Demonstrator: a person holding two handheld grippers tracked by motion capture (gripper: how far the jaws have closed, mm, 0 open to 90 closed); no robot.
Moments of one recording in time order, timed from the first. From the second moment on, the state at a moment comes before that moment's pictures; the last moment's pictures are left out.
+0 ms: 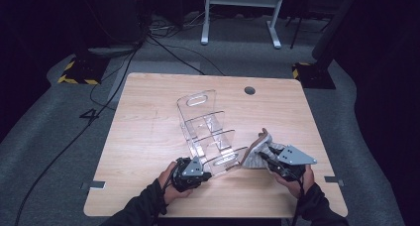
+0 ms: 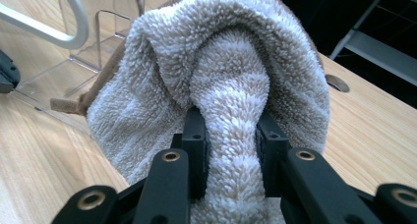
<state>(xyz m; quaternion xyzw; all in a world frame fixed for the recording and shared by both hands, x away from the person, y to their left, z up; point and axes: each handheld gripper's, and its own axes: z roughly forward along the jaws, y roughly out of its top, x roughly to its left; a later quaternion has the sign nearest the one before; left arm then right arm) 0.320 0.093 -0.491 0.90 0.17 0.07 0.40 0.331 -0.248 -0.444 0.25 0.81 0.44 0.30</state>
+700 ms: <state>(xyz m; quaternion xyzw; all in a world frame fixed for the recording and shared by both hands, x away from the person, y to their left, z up) 0.322 0.175 -0.481 0.87 0.29 0.15 0.38 0.331 -0.221 -0.412 0.19 0.81 0.49 0.27</state>
